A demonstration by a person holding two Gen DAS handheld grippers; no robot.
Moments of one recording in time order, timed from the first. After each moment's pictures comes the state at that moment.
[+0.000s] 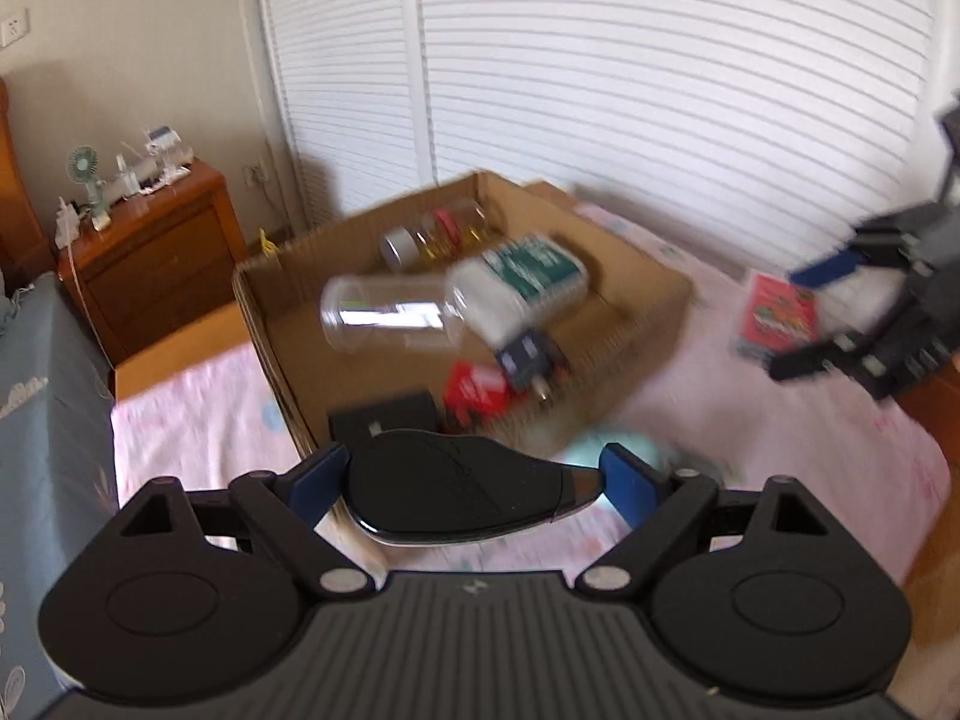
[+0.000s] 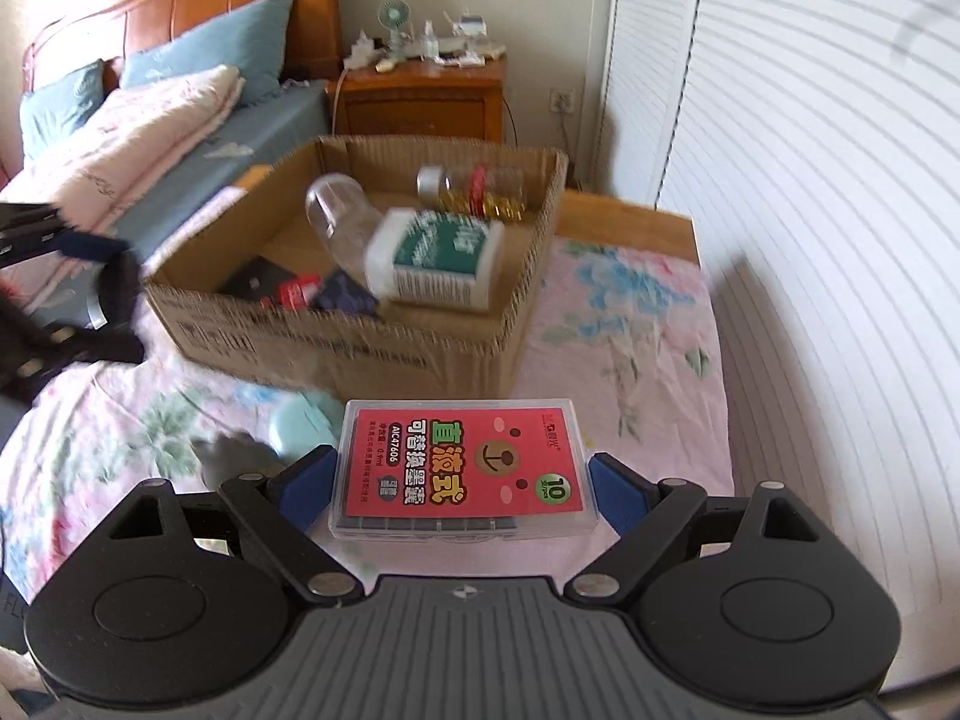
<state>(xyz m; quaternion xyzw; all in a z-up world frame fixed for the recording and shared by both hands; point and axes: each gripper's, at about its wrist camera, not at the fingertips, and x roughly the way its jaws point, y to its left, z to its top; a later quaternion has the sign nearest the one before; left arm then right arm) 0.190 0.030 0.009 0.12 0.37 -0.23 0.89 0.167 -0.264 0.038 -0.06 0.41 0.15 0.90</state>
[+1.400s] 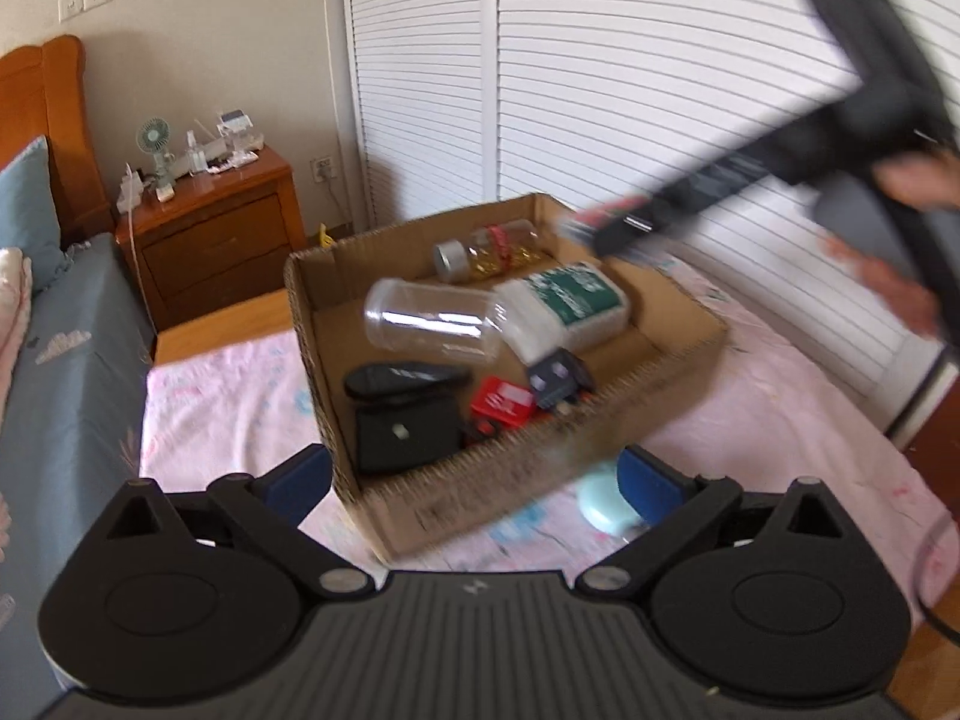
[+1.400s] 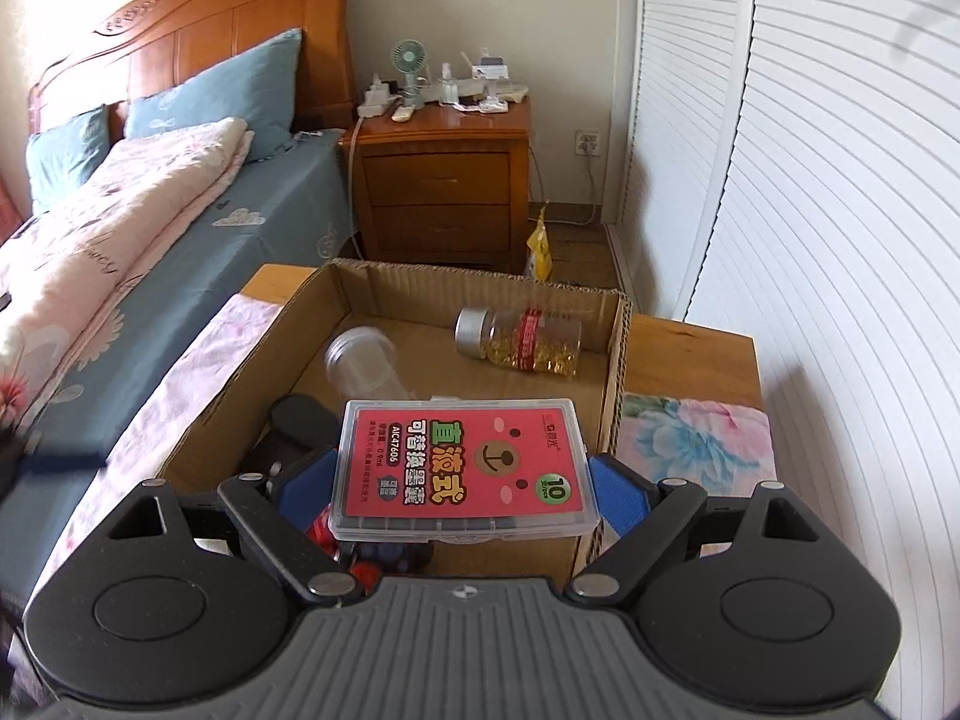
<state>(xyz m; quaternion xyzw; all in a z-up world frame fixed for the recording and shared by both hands) 0.164 0.030 0.009 0.07 0.36 -0.17 0.92 0.277 -0.208 0.081 -0.03 0.40 0.16 0.90</state>
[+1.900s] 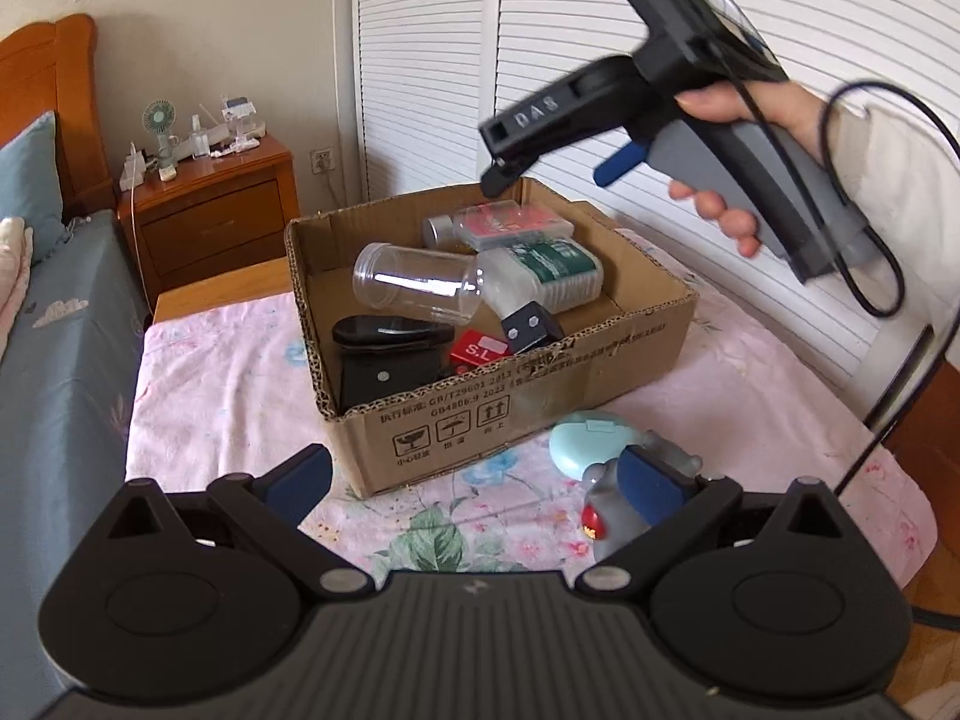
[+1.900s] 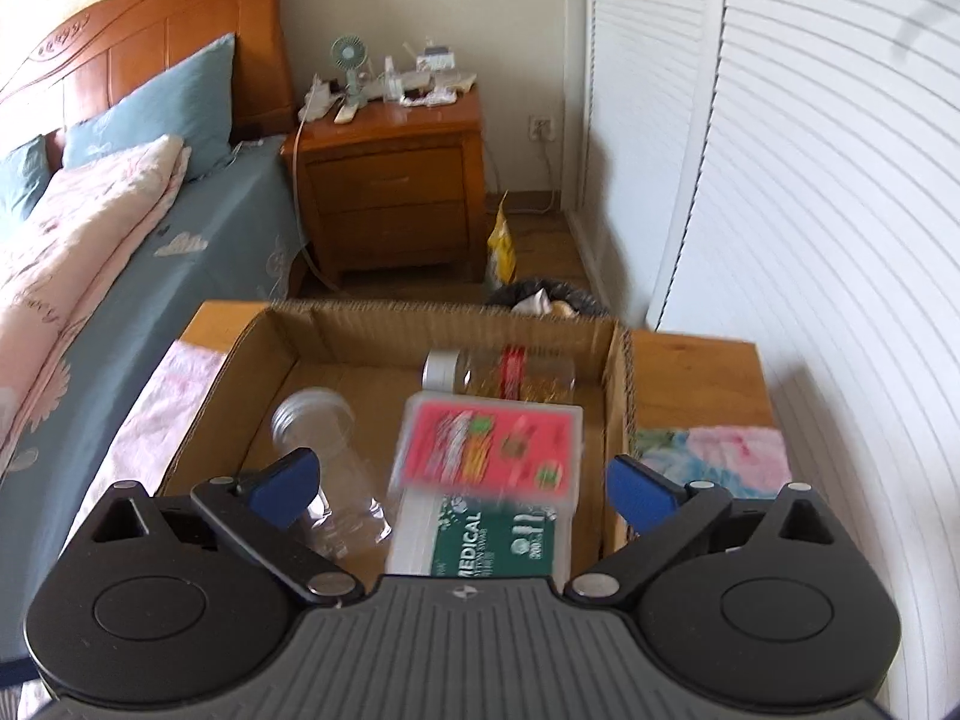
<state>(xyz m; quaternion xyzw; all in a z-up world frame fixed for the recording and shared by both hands) 0.134 0.038 -0.003 0.05 0.36 -0.17 0.92 0.331 -0.186 0.064 -0.01 0.42 0.11 0.90</state>
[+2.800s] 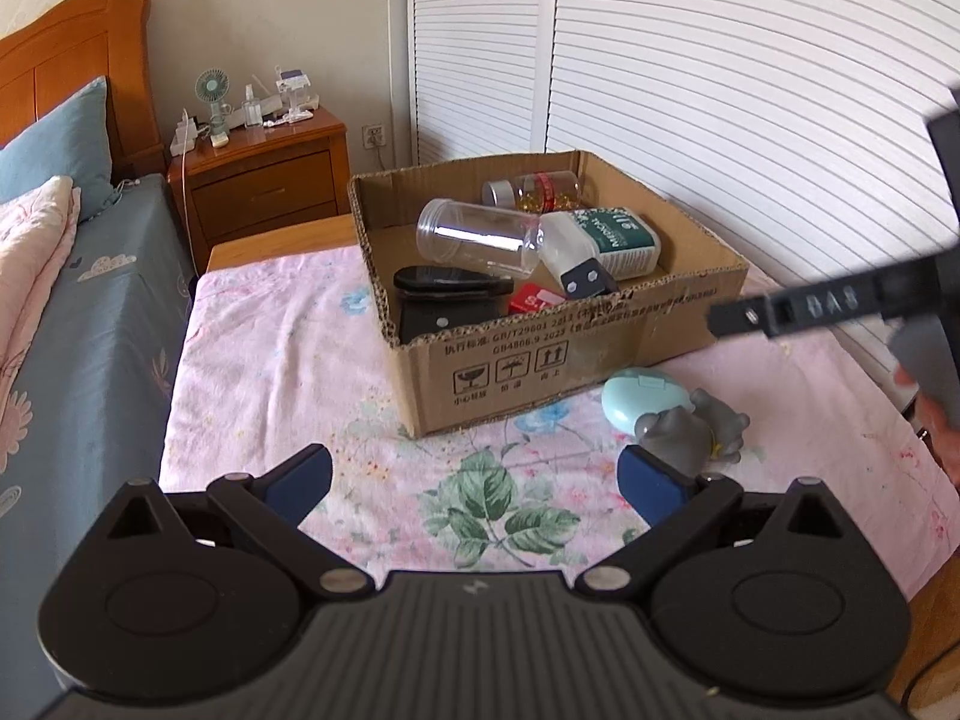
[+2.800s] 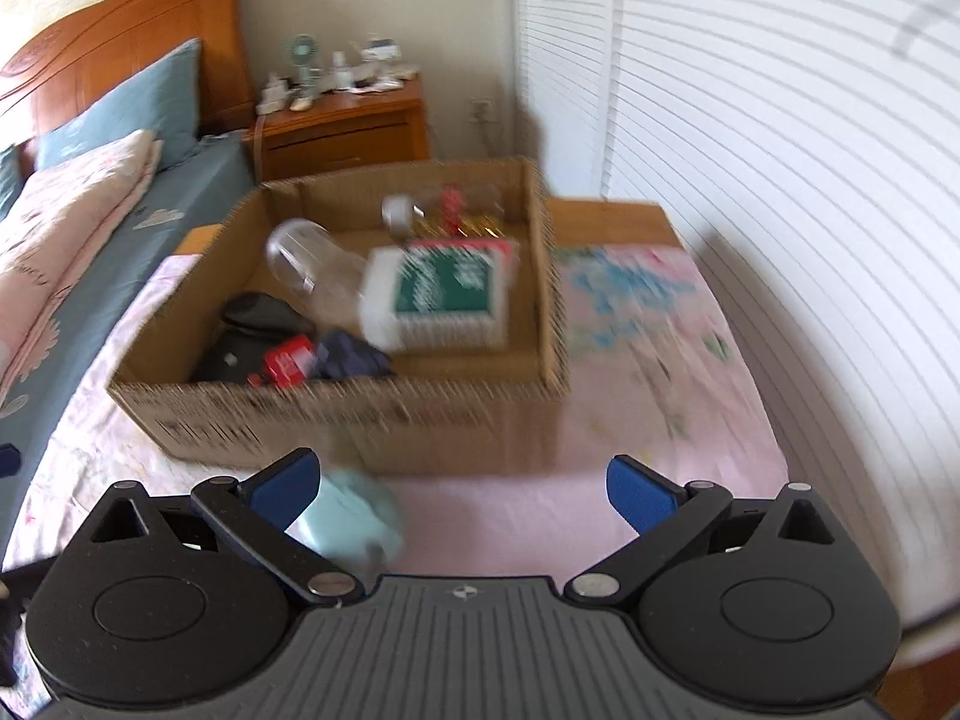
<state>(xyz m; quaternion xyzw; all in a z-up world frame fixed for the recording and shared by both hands) 0.116 0.055 -0.016 0.04 0.37 -0.12 0.92 0.181 -0.215 0.018 0.02 0.41 0.05 0.91</state>
